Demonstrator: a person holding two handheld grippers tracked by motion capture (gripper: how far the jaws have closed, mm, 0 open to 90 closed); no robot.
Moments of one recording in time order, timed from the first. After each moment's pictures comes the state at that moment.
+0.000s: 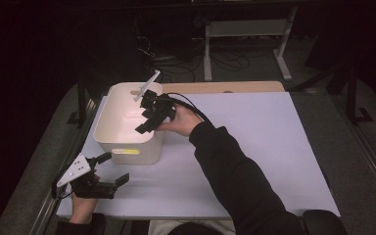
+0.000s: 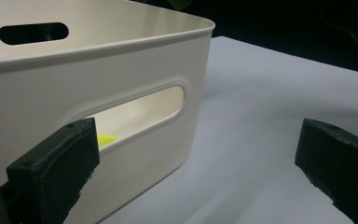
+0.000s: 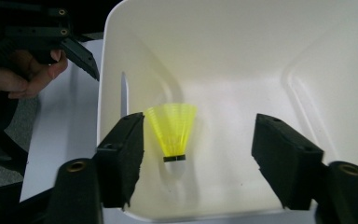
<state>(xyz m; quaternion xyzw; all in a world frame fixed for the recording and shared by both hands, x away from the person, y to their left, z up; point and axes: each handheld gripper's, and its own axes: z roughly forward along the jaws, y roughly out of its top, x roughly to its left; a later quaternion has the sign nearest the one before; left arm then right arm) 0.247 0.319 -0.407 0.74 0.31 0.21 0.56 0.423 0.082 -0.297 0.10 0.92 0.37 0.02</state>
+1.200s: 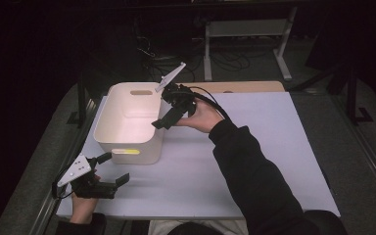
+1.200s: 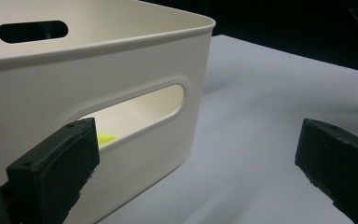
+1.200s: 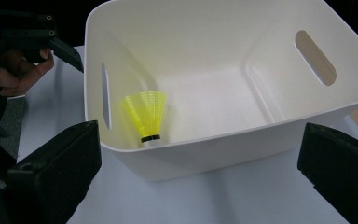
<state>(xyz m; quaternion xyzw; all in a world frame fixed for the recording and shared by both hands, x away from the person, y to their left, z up) 0.247 0.319 -0.407 0.74 0.31 0.21 0.56 0.421 0.028 -0.281 0.13 0.91 0.39 0.05</state>
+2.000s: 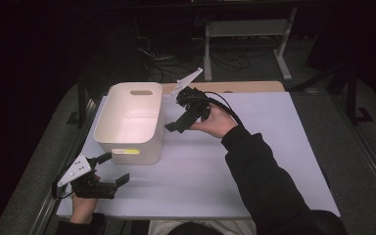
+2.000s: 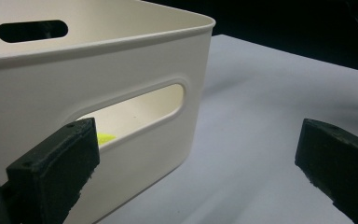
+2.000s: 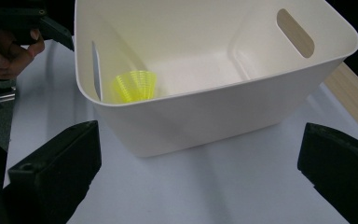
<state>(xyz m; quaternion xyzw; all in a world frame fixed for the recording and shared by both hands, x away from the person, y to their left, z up) 0.247 0.319 -0.408 0.74 0.31 0.21 0.56 0.413 -0.007 -0.292 0.15 0.90 0.40 0.07</state>
